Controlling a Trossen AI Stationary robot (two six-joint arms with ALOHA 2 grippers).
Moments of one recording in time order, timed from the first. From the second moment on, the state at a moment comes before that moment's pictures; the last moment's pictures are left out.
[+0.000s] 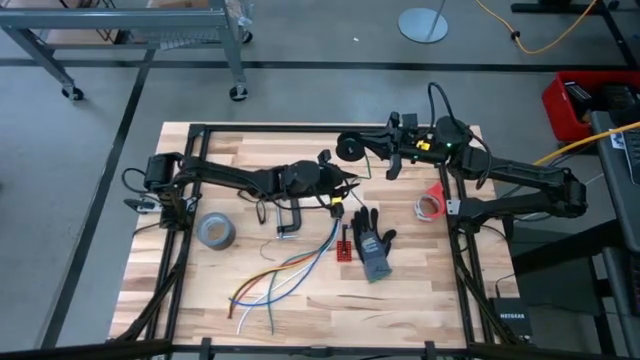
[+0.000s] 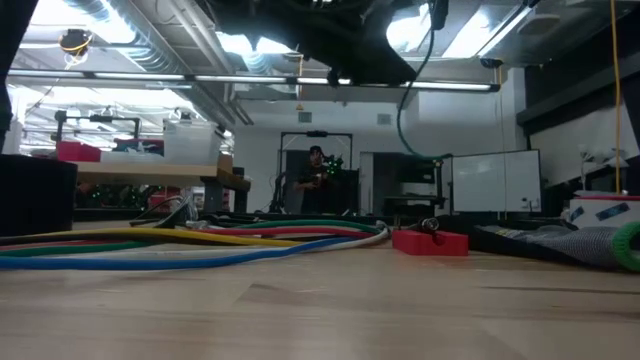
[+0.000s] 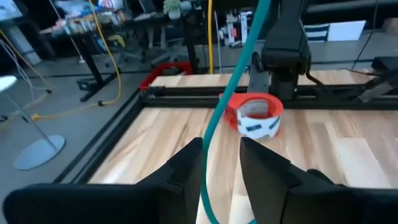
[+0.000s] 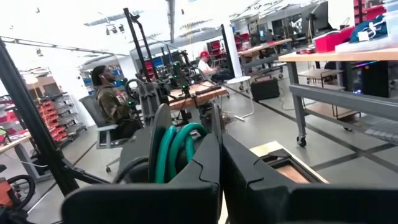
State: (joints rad) left arm 0.06 1.82 1.23 0.34 -0.24 0.12; right arm -0.32 1.04 0.89 0.29 -0.21 0.29
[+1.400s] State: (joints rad) left arm 0.06 1.82 1.23 0.39 -0.25 0.11; right arm -0.32 1.04 0.89 0.32 -0.29 0.31
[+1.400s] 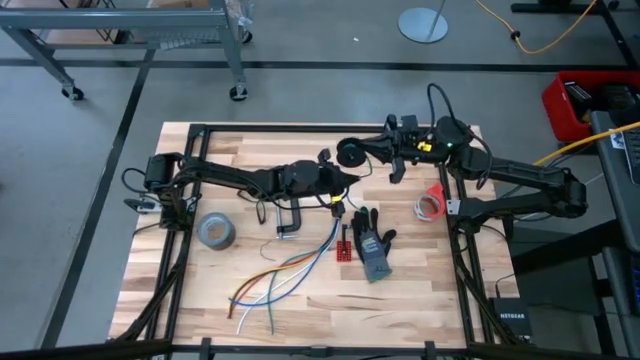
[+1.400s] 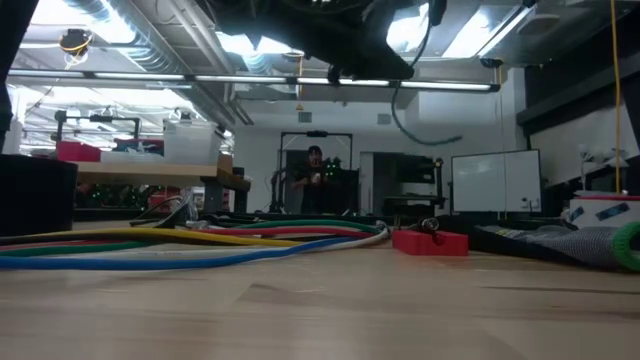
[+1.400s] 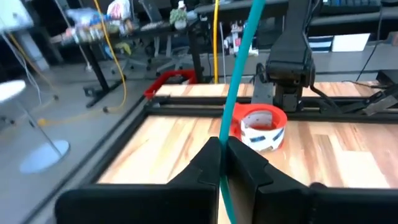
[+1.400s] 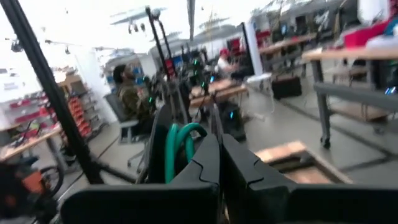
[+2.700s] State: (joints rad) left arm 0.12 1.77 1.23 -0.20 -0.27 -0.21; right arm -0.32 1.01 0.89 -0.53 -0.13 0.23
